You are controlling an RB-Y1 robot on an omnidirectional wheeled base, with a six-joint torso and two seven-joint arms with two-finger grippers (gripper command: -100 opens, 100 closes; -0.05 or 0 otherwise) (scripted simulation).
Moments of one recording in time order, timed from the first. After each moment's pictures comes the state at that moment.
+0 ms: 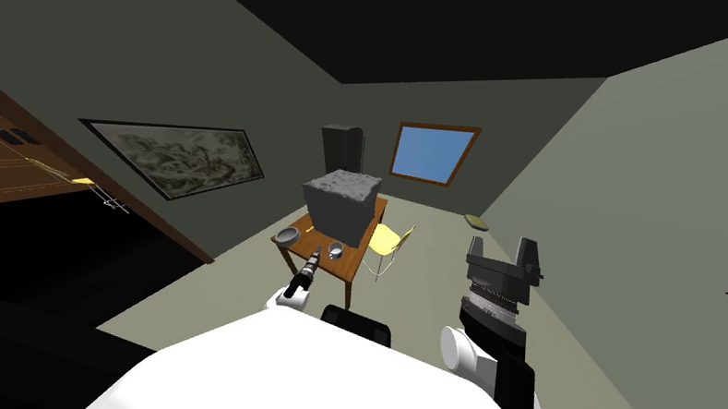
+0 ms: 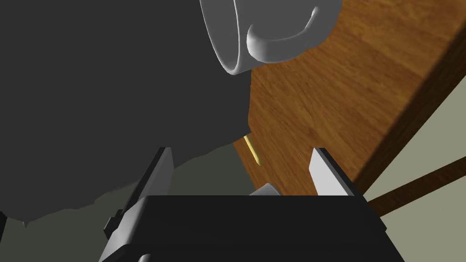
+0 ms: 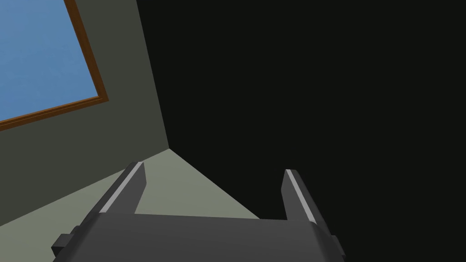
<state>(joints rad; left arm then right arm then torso) 0.10 0.08 0.13 -0.97 0.00 -0.36 -0.11 0.50 0.03 -0.03 -2.29 -0.04 -0.48 -0.13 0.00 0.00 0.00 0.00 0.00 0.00</state>
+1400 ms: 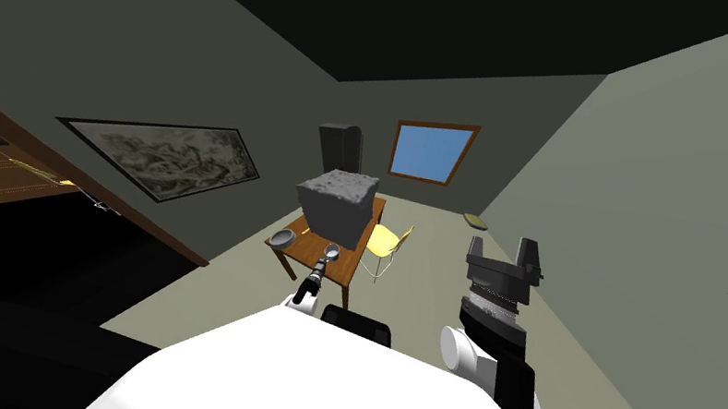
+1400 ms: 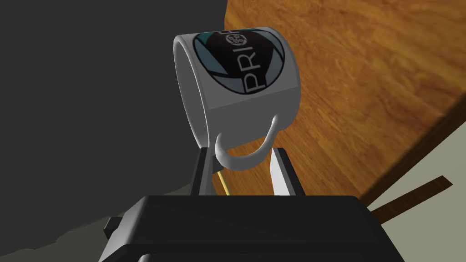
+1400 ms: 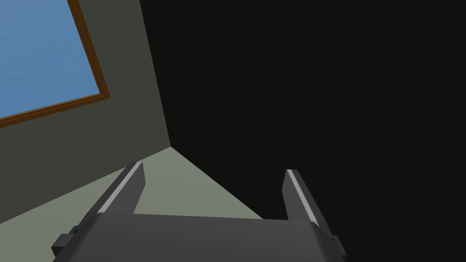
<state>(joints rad) 0.06 -0.01 0.14 -0.86 0.00 -0.38 -0.10 0.50 0.03 -0.03 -2.29 -0.04 -0.48 -0.13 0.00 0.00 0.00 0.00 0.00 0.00</state>
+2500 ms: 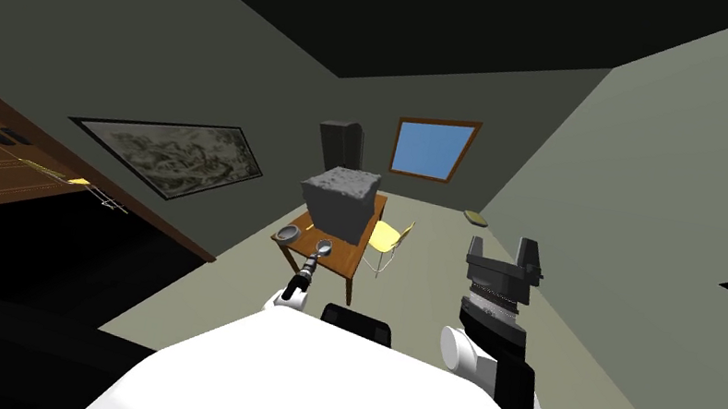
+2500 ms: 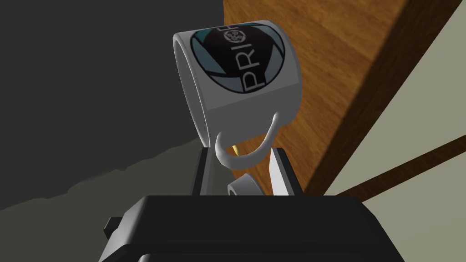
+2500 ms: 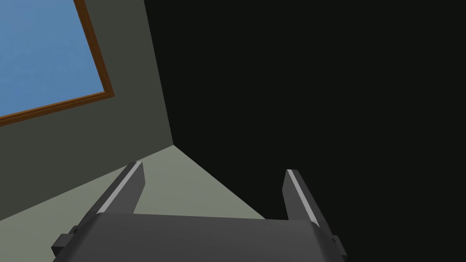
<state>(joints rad) 0.09 0.08 0.16 -0.93 0.01 -0.37 -0.08 0.50 0.03 -0.03 -2.29 -0.04 -0.48 -0.13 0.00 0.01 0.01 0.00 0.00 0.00</state>
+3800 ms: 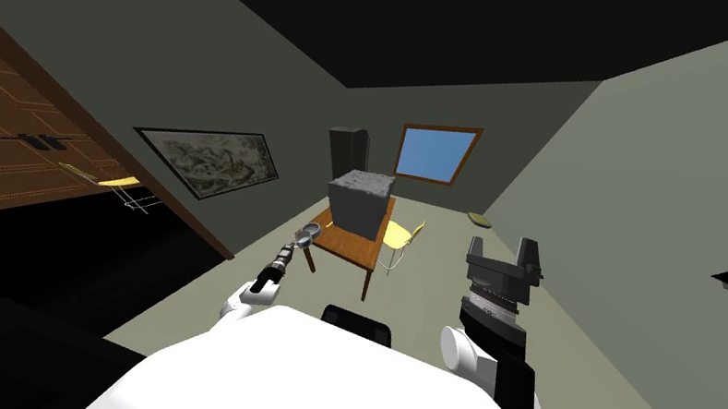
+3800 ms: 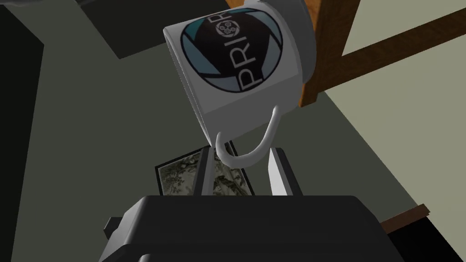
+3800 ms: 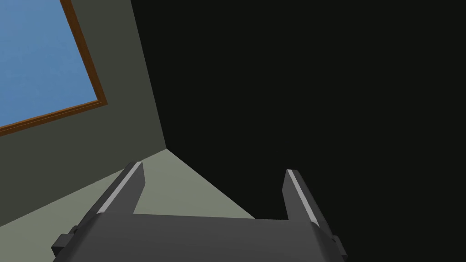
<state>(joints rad) 0.18 0.30 0.23 -1.07 0.03 -0.33 0.01 0.50 0.03 -0.03 -2.29 -0.04 -0.48 -0.13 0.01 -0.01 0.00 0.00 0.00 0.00</state>
